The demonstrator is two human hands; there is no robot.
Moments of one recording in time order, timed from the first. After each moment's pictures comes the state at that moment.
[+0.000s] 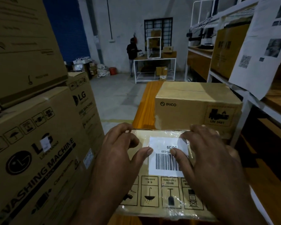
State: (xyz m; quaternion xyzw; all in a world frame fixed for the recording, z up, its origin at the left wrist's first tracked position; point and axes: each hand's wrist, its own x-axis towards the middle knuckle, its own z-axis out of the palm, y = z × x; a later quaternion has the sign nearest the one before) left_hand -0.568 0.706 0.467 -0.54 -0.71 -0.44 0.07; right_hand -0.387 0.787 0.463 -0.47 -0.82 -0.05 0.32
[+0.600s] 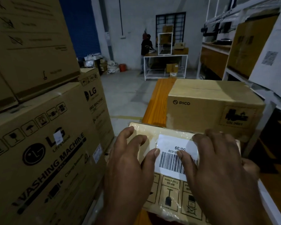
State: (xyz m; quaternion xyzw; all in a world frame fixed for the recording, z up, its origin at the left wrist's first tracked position) left_hand -0.559 0.698 0.449 -0.46 -0.75 -0.47 0.05; right_hand -0.412 0.769 0.465 -0.53 -0.80 -0.05 0.29
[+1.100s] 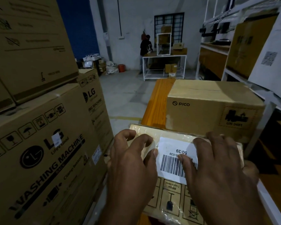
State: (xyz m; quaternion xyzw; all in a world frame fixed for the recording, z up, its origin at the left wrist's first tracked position) left_hand -0.557 0.708 0.457 -0.46 -0.76 -0.45 0.05; right_hand -0.415 0.772 0.457 -0.51 -0.79 -0.09 0.33
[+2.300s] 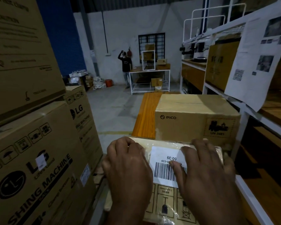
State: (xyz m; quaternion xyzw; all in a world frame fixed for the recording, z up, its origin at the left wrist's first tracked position) left_hand -0.559 0.742 0.456 -0.44 -0.80 -0.33 0.25; right_hand -0.417 0.787 0.457 -0.52 -0.80 -0.10 0.29
